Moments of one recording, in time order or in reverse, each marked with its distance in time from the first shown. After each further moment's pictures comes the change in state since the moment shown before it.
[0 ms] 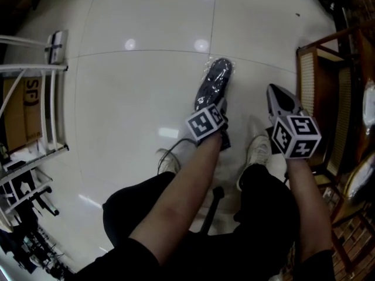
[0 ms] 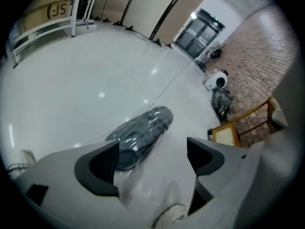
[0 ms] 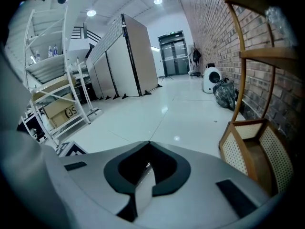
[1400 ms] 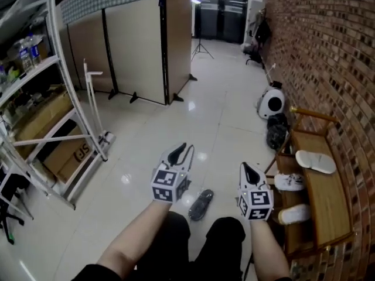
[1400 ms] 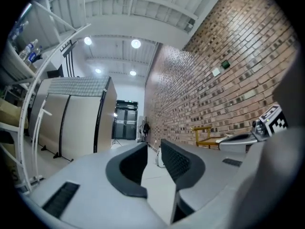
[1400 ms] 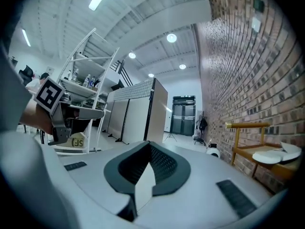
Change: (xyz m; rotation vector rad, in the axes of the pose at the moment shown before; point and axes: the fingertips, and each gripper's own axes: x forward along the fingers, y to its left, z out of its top) left arm -0.553 -0.191 0.218 0.819 -1.046 -0.442; right arm -0.295 0.159 0.231 -0.358 -0.650 -0.065
